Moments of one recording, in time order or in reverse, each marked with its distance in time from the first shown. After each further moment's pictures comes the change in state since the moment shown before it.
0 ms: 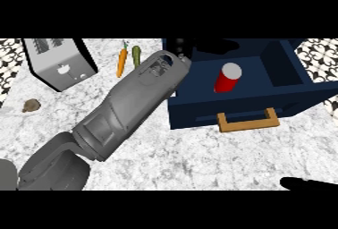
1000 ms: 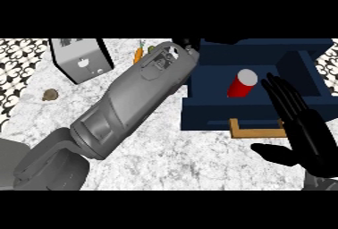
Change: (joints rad) left arm -0.052 0.008 0.012 -0.042 0.031 0.051 0.019; right arm -0.130 -0.085 0.281 0.310 0.726 -0.162 -0.075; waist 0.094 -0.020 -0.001
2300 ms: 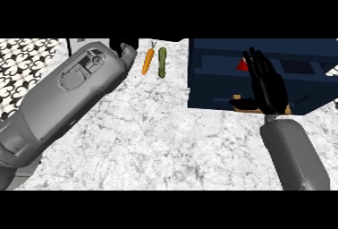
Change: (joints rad) left arm 0.249 0.350 -0.037 -0.499 -0.116 -0.049 0.293; right arm -0.445 0.078 -0.132 0.874 0.269 -0.518 -0.112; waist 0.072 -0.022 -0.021
